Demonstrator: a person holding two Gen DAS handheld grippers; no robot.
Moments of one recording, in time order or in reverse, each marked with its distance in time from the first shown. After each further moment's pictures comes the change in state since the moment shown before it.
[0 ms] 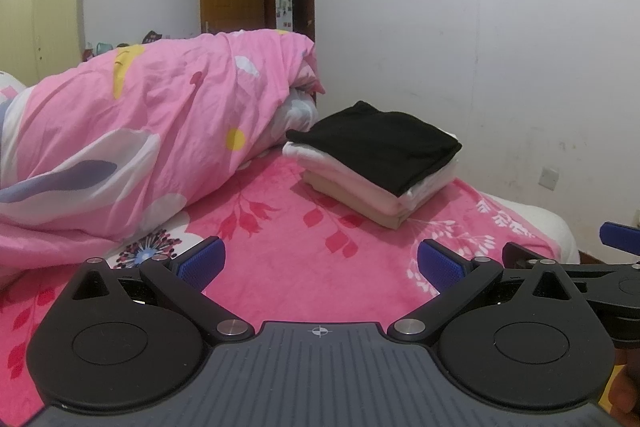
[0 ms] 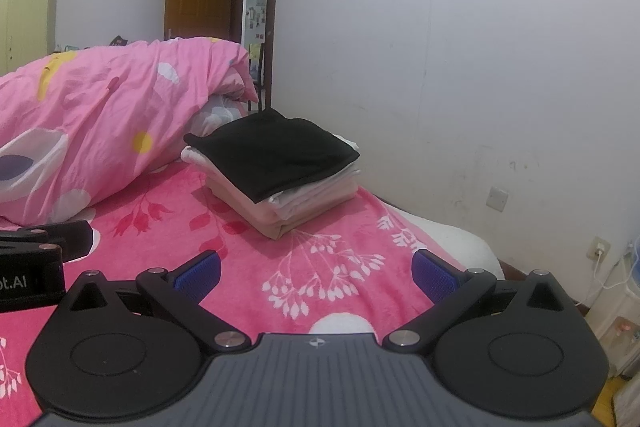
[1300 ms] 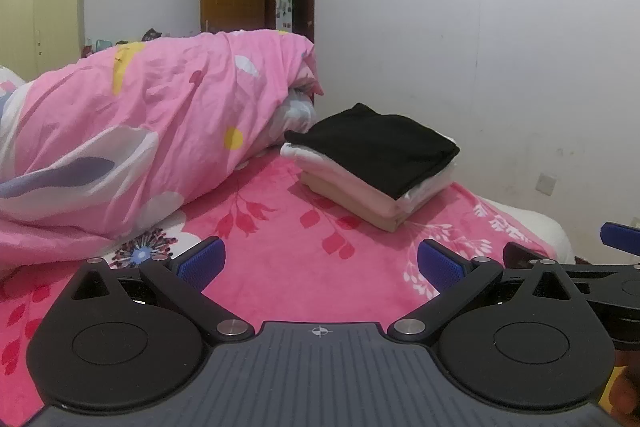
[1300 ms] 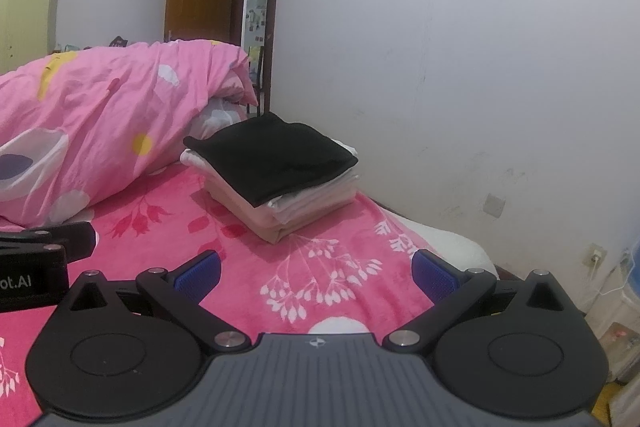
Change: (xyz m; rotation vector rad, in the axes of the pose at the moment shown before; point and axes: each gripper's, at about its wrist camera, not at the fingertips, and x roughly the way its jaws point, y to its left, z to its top) left arm 0.000 -0.001 0.000 -0.015 -0.006 -0.009; right arm -0.001 0.001 0.004 -0.013 -0.009 -0.002
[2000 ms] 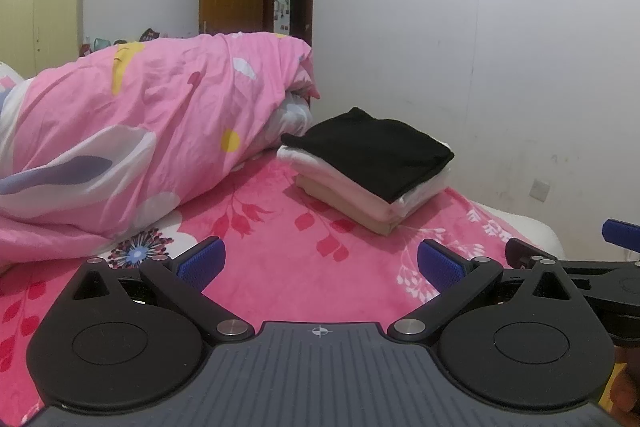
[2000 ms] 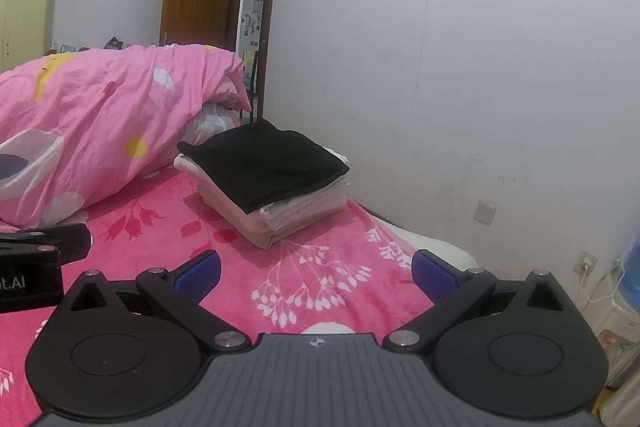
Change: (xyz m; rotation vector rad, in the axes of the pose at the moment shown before) left arm -0.006 0.004 0.000 -0.018 -0.008 -0.018; right arm -0.009 0.000 0.003 -0.017 -0.023 -0.027
